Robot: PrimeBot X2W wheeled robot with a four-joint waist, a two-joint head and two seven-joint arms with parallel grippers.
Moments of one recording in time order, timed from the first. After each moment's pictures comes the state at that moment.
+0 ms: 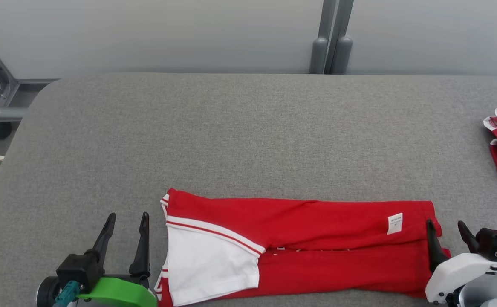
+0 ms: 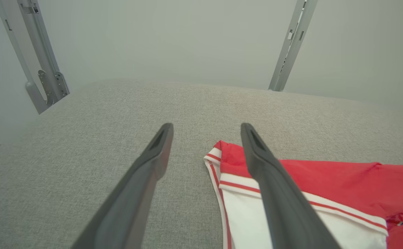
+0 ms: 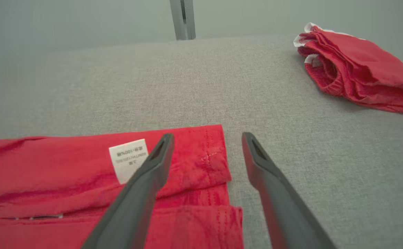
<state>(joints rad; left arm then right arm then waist) -0.01 0.10 -0.09 0.25 -0.26 -0.13 -0.26 0.00 -0.06 -0.19 0.24 0.12 0.13 -0.06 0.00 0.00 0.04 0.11</state>
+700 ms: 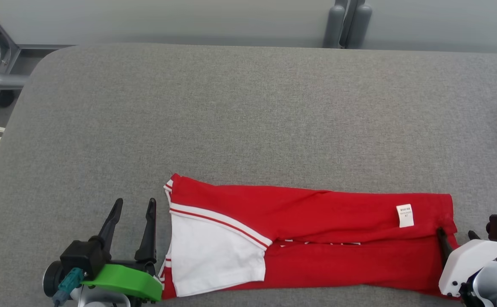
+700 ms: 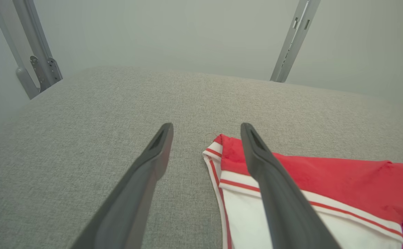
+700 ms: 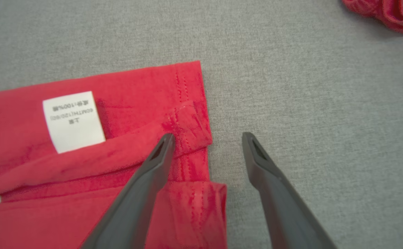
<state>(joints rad) -0.06 0.10 -0.12 0.25 -0.28 -0.13 -0.26 -0.02 -0.05 -0.30 0.18 0.10 0.13 0.32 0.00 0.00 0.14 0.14</state>
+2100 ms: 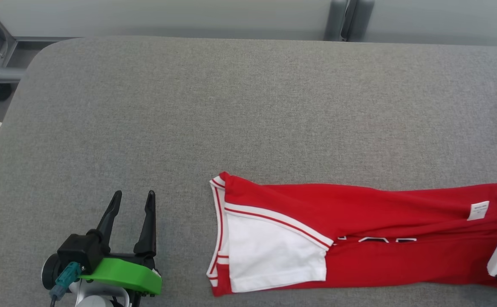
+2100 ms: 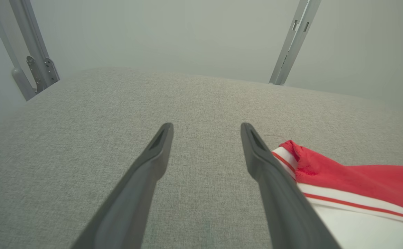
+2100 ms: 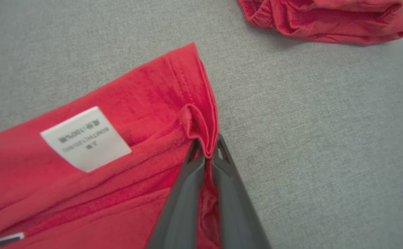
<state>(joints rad) -0.08 0.11 -0.14 0.24 -0.31 -0.13 -0.26 -0.09 -0.05 -0.51 0.17 0.05 0.13 0.40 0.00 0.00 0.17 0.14</state>
